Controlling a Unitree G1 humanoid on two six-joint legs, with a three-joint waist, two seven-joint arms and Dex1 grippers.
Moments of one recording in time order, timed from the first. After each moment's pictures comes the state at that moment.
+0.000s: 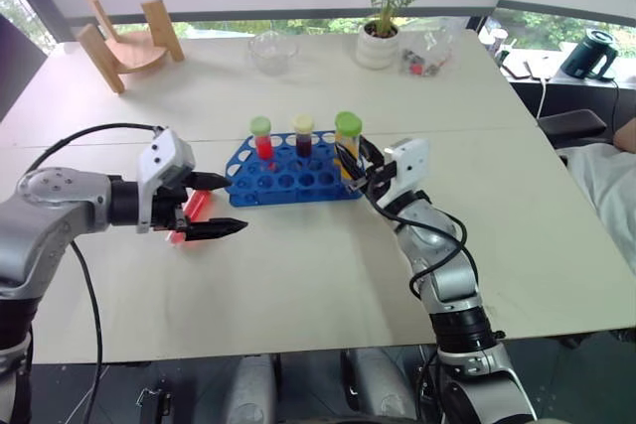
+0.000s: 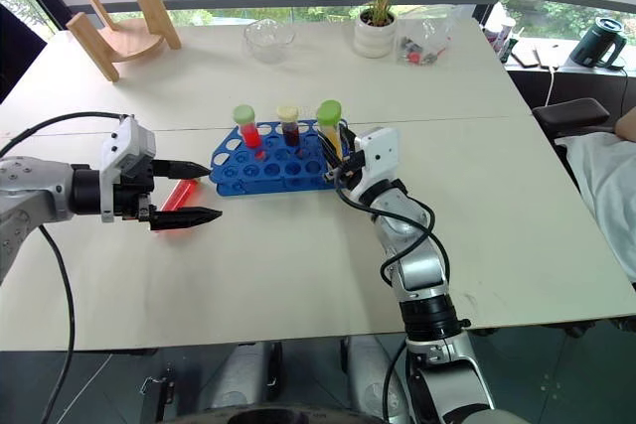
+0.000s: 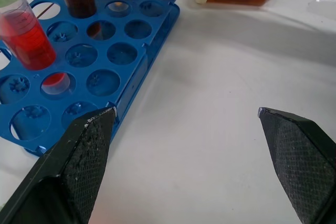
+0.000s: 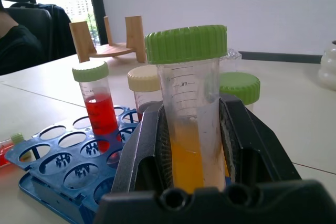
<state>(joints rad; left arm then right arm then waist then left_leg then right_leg) -0.37 1.01 0.08 -0.30 -0.63 0.76 -1.08 -0.37 -0.09 0.11 -0.05 0.08 0.09 0.34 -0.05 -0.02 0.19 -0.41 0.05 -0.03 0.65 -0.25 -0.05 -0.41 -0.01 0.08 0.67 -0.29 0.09</state>
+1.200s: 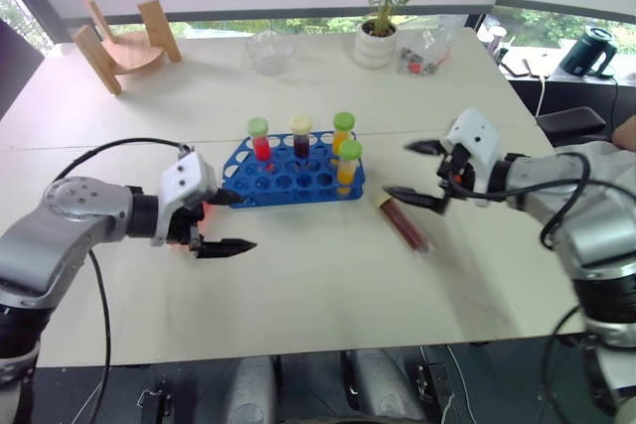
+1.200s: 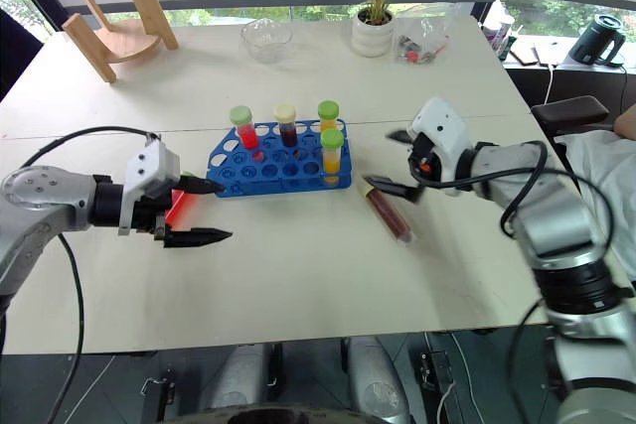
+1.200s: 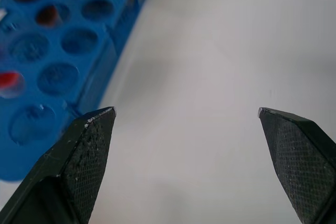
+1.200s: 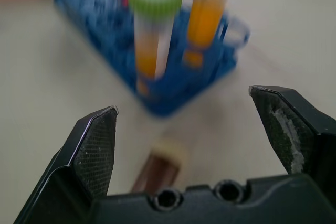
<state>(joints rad) -0.30 1.04 -0.03 -0.36 -0.49 0.66 -1.11 -0.60 -0.95 0.16 -0.24 0.35 0.87 1.01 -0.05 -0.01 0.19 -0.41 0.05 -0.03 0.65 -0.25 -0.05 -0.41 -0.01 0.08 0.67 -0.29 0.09</state>
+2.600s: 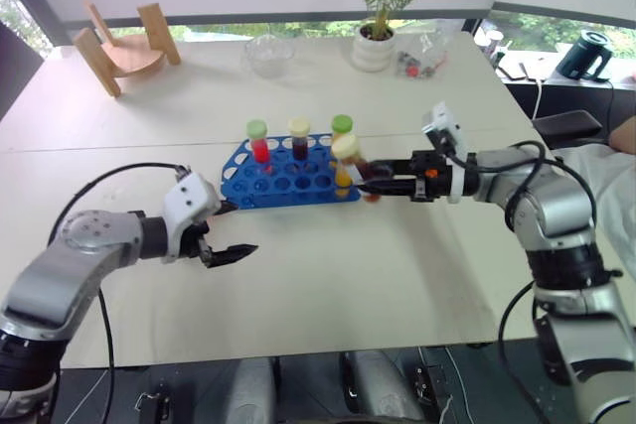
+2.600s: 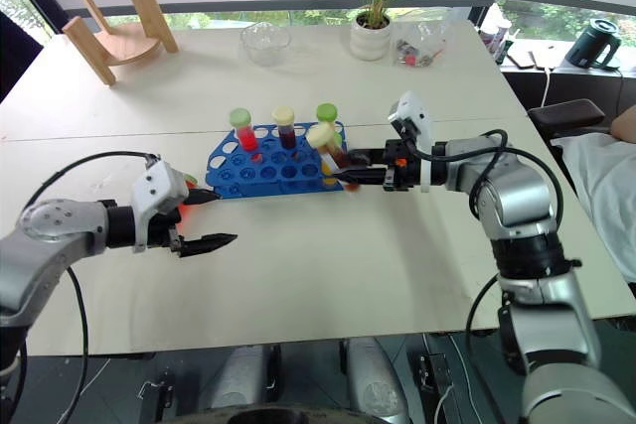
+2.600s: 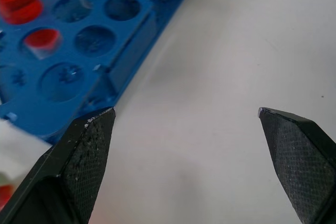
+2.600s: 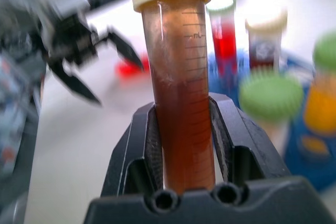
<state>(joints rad) -0.21 0.92 0.07 -0.35 -0.48 0.68 -0.97 -0.60 -0.47 -0.04 -0.19 0.53 0.72 0.97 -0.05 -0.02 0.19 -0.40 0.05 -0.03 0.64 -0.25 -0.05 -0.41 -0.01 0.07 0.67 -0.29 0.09</state>
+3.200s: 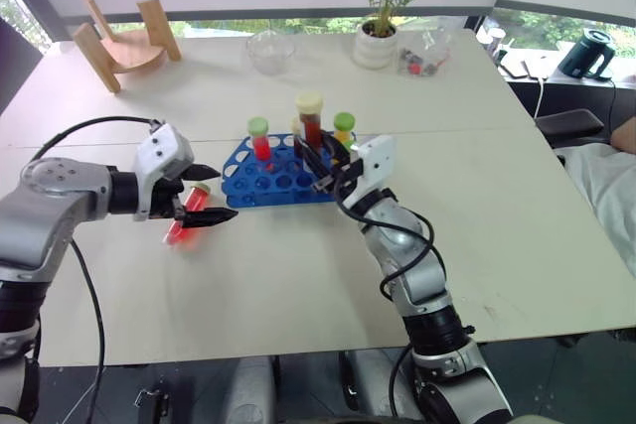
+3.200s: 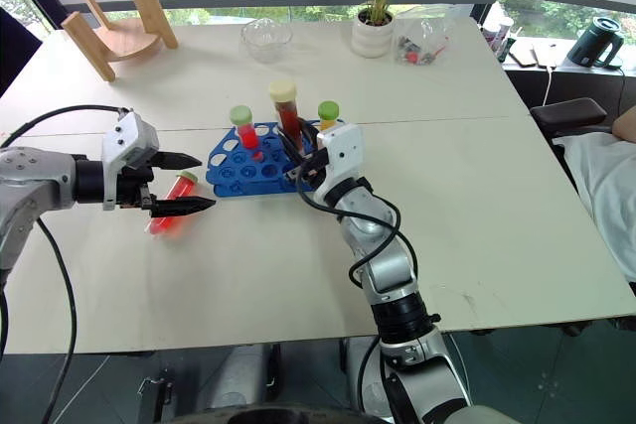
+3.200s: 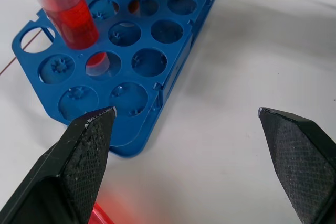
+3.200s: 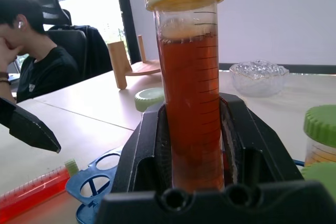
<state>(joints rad) -0.44 0.99 0.02 -0.17 -0.47 0.69 -1.11 -0.40 0.03 0.24 -0.05 0.04 0.07 0.29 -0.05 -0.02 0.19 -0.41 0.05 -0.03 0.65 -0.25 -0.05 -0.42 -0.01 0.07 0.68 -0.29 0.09</state>
